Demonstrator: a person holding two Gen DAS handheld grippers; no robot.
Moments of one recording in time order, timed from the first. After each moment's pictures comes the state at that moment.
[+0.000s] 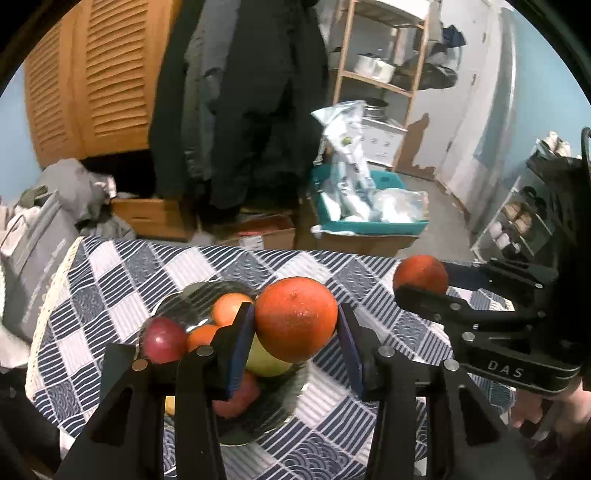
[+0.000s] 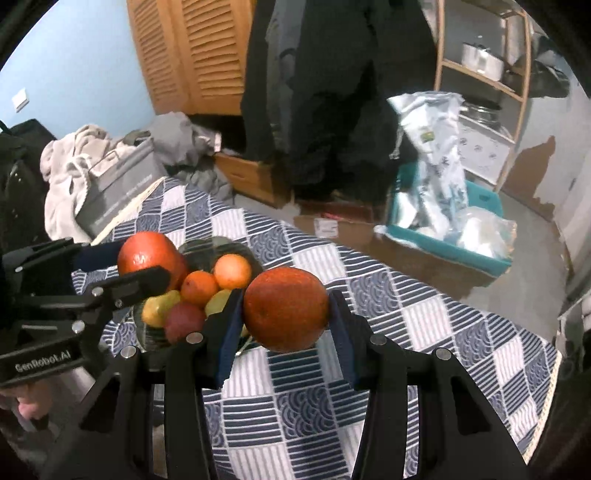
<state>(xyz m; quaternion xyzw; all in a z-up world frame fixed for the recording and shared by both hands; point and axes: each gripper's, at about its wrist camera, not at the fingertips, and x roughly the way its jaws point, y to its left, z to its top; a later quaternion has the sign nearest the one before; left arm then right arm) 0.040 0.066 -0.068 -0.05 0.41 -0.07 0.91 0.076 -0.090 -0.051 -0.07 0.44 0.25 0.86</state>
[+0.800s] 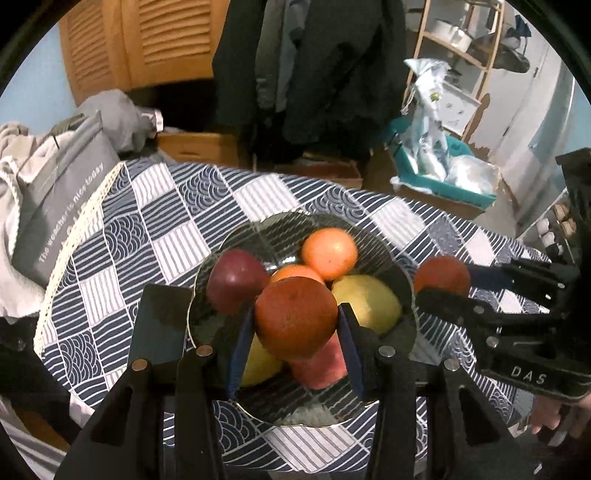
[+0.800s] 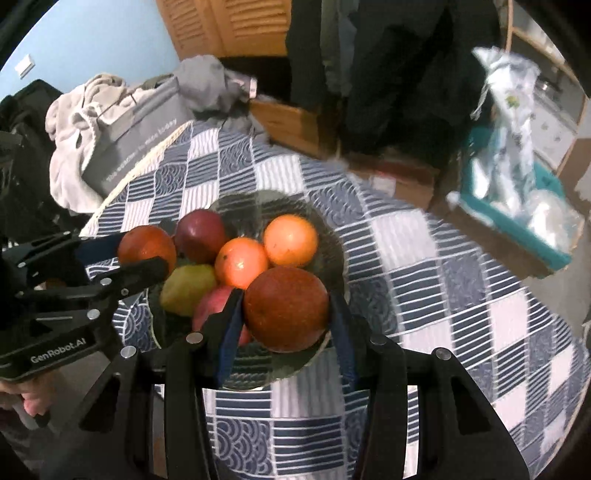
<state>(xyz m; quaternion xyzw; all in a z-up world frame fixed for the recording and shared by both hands) 0.052 0.142 -0.149 -0.07 0.50 0.01 0.86 0.098 -0.004 -0.128 -0.08 0.52 0.30 0.80</state>
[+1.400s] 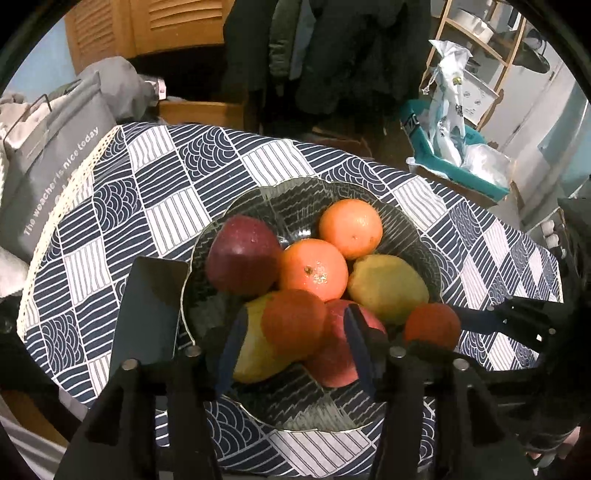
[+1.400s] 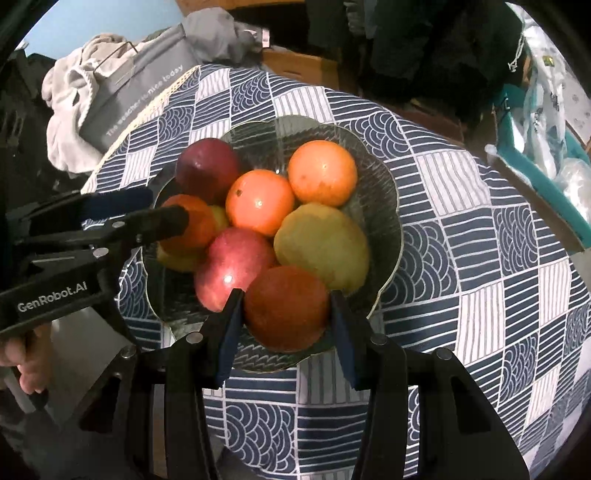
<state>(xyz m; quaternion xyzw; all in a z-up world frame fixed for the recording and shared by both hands) 0.060 0.154 -0.183 -0.09 0.53 0.02 0.84 0.083 0.014 -0.180 -0.09 0.58 0.32 0.74</state>
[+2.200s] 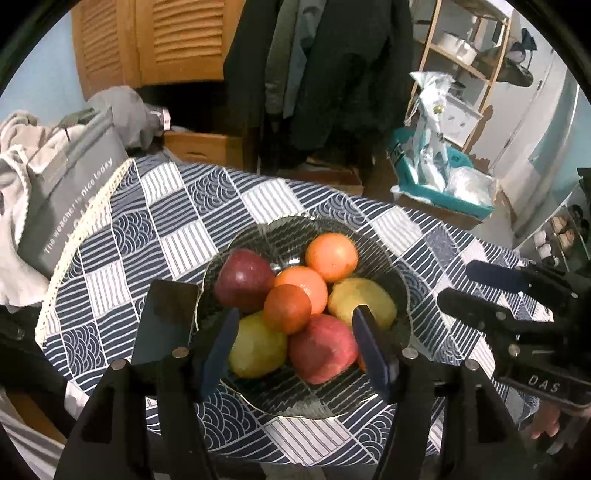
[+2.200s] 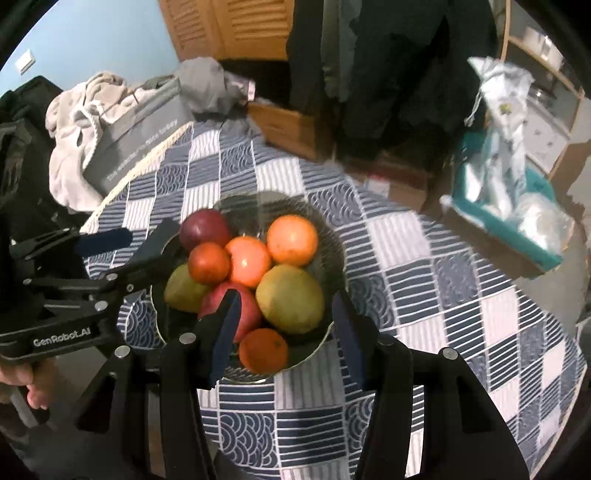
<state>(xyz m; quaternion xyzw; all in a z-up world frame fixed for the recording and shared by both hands) 0.040 0.147 -0.128 -0.09 0.49 0.02 0.87 0.083 -0.004 -0.105 -0.10 0.50 0.28 0.81</state>
